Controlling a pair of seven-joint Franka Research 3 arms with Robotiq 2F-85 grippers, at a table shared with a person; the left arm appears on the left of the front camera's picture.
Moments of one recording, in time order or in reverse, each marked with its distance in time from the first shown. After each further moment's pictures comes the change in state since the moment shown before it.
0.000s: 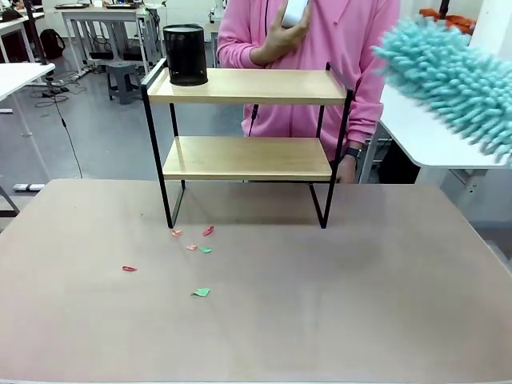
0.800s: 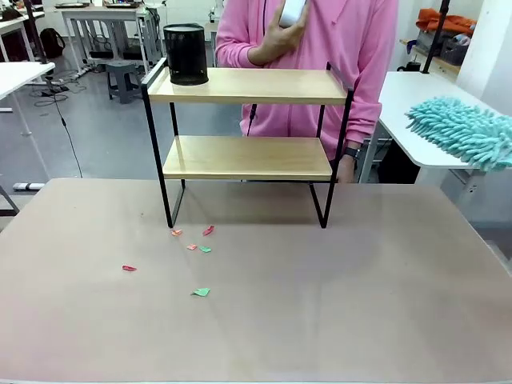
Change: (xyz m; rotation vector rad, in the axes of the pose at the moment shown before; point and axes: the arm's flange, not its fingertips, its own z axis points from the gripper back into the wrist) left arm 0.000 0.000 0.000 0.000 0.001 0.001; right arm 0.039 -0.068 -0.022 -0.184 -0.143 -0.438
